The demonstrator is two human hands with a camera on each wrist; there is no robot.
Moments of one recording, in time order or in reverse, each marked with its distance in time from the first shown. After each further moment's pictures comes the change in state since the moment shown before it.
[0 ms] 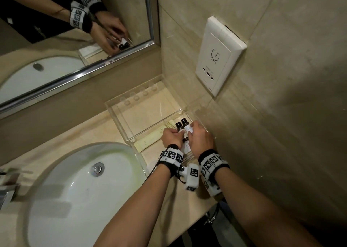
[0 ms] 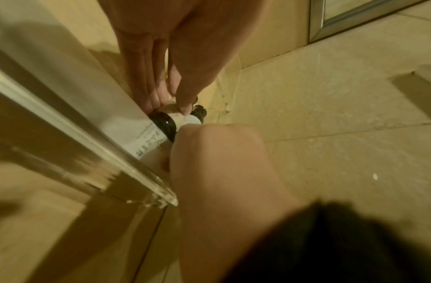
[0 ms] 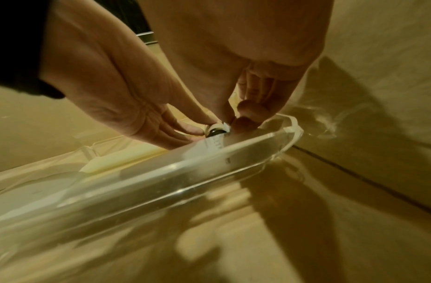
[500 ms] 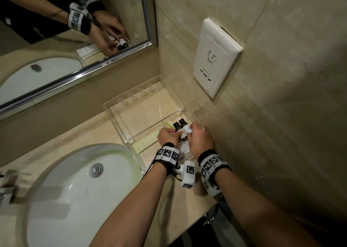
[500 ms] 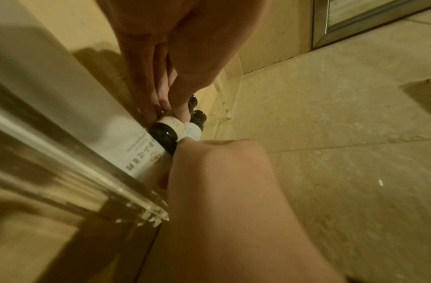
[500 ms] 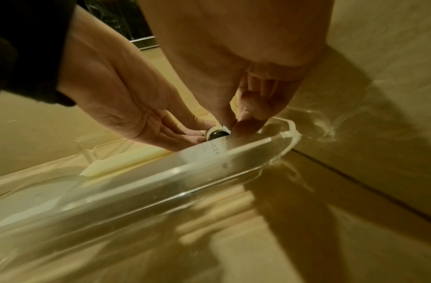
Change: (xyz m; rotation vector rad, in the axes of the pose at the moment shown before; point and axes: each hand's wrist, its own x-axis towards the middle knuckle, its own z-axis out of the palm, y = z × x) left_hand 0.011 0.005 -0.002 -0.019 -0.041 -0.059; right_hand 0.001 -0.002 -0.009 0.001 -0.053 0.041
